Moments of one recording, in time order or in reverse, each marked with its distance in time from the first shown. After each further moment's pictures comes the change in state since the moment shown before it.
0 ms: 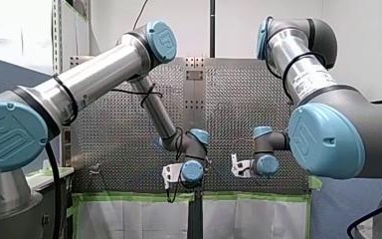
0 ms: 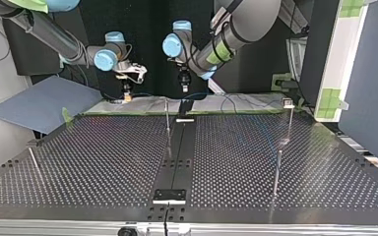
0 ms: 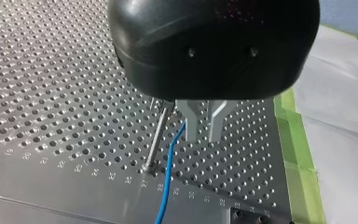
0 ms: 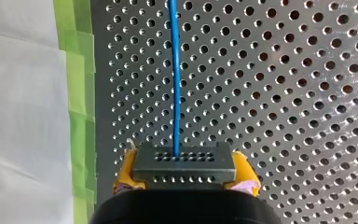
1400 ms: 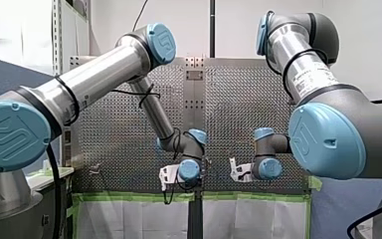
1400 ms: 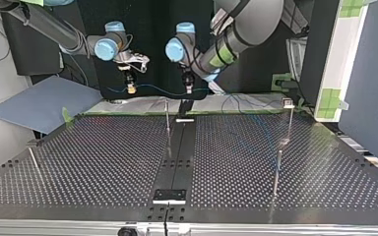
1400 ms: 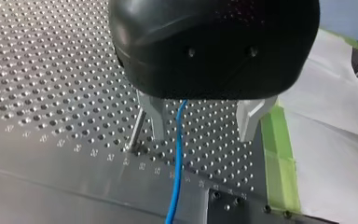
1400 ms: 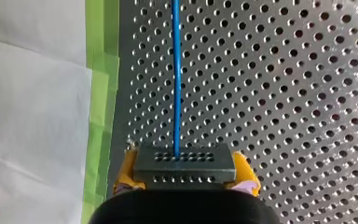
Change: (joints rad) left arm 0.035 -0.005 0.001 -0.074 0.034 -0.057; right arm 0.008 -0.037 0.117 -0.073 -0.056 -0.056
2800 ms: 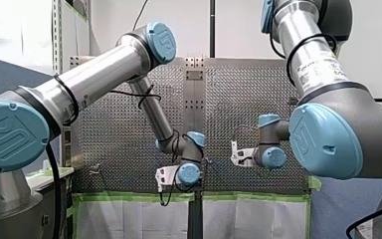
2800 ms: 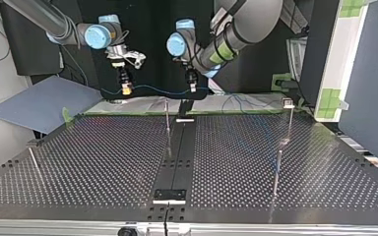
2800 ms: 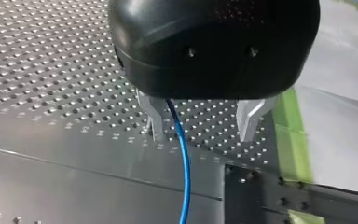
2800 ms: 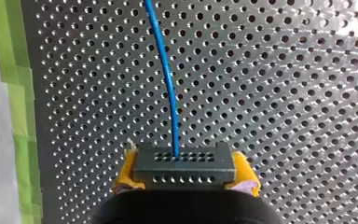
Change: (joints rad) left arm -0.016 0.004 -0.042 0.105 -0.107 0.048; right arm -0.006 -0.159 0.136 -0.135 -0.037 0.081
